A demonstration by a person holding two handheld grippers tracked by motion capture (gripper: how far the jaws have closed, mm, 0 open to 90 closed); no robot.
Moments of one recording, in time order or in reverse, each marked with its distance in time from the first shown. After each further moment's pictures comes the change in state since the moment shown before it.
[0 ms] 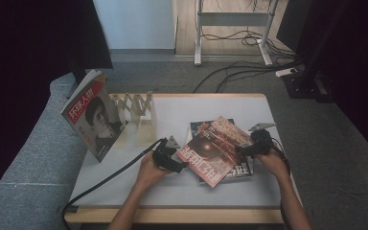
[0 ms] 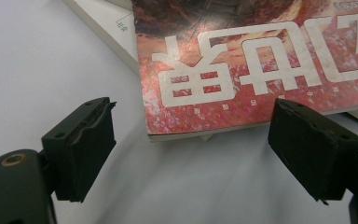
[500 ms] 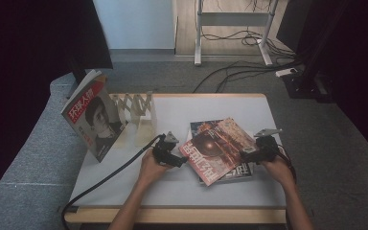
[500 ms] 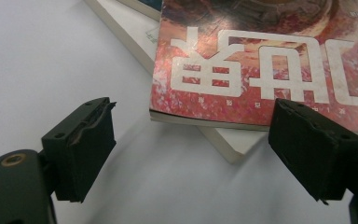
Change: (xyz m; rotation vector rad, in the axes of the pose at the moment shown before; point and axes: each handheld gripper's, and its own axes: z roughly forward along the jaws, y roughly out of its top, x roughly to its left) left arm 0.017 0.004 0.007 -0.036 0.007 -0.089; right arm 0.006 -0.020 -0.021 -0.001 -0.016 0.011
